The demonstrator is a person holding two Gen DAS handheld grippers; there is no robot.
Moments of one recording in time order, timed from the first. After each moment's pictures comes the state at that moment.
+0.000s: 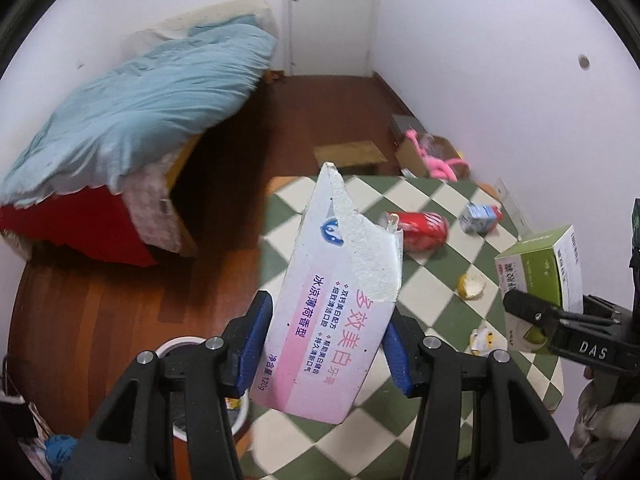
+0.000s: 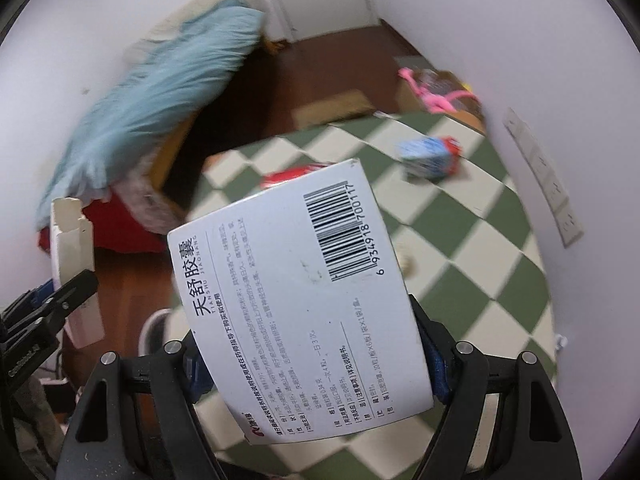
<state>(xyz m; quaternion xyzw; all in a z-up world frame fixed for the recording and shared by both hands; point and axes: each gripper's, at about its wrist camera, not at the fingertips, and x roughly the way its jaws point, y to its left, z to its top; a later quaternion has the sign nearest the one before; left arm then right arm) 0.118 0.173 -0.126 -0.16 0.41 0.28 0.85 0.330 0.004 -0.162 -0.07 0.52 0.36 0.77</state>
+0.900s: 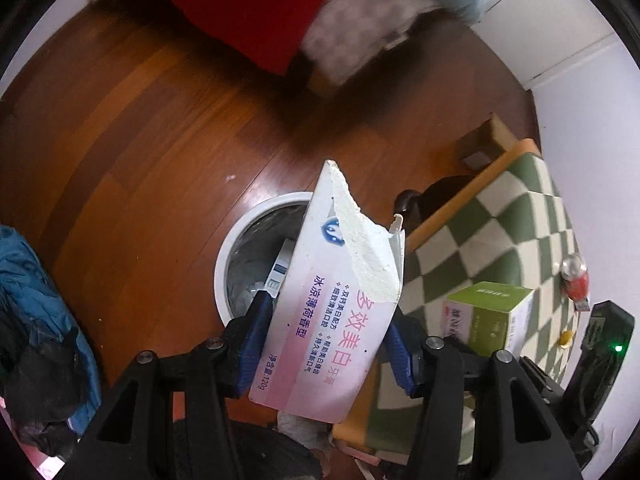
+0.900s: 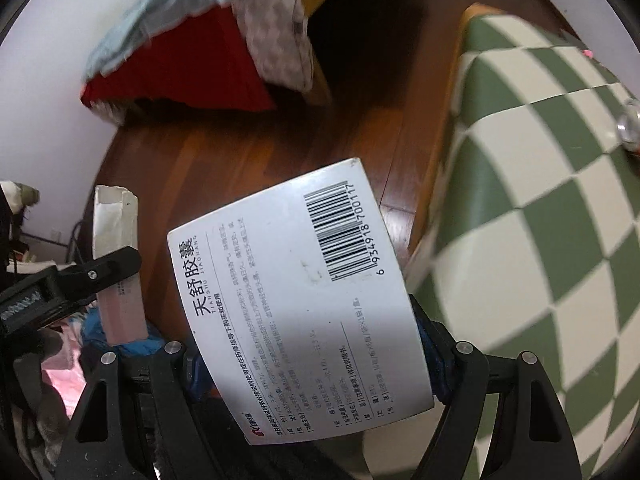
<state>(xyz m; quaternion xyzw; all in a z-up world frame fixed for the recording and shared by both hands) -0.121 0.390 -0.331 -0.49 0.45 0.36 0.66 0.070 0.287 -0.327 -0.22 0.60 0.46 0.61</state>
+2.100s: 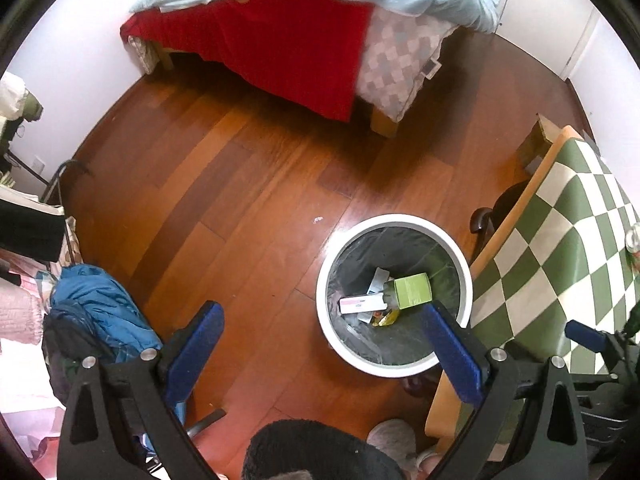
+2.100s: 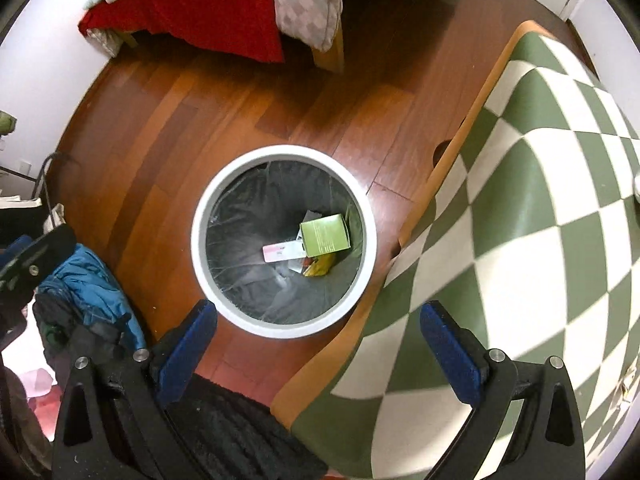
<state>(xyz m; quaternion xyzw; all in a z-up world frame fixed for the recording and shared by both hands) -0.152 0.334 -0.286 -0.33 0.47 0.48 0.66 0.030 0.307 -0.332 -0.34 0.57 0.46 0.59</state>
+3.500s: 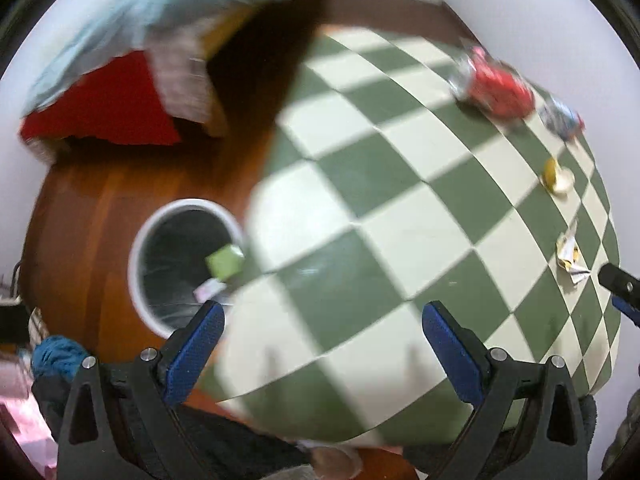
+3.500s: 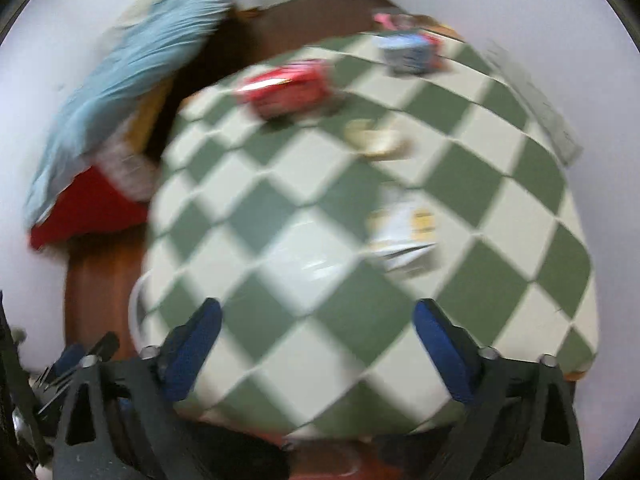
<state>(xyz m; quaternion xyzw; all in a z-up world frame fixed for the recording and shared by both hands) 0.113 0.130 -0.297 -0.23 0.54 0.33 0.74 0.293 -0.042 -0.251 -0.06 0.59 0.29 0.75</state>
